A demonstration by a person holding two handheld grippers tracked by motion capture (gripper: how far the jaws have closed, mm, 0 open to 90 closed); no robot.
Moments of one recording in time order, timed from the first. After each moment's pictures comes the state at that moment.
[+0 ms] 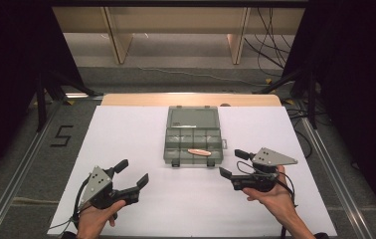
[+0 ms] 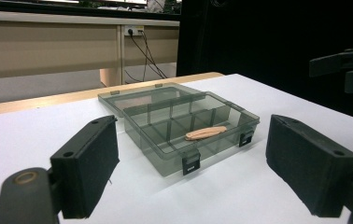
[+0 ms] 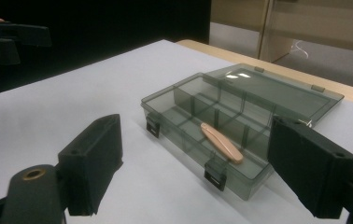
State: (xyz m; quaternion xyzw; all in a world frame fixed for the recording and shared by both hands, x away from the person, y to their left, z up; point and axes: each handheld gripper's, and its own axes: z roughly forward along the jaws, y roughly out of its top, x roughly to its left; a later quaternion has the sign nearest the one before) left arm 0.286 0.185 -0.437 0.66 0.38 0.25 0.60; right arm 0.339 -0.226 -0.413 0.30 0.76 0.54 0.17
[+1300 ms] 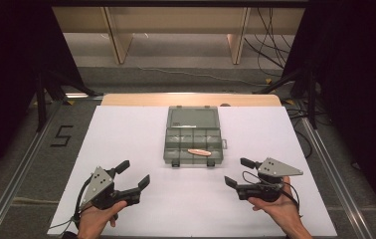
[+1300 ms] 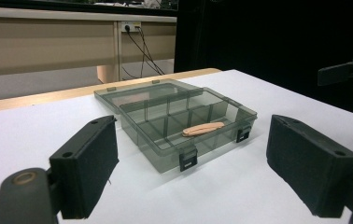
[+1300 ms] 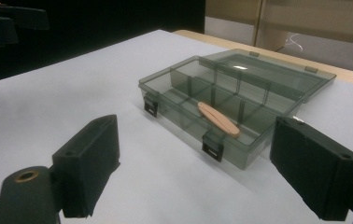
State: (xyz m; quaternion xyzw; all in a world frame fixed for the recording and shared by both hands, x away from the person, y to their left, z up) left arm 0.285 0.183 -0.438 0.66 0.38 0.25 0.60; right arm 0.321 -0.240 -0.430 0.32 0.76 0.54 0.17
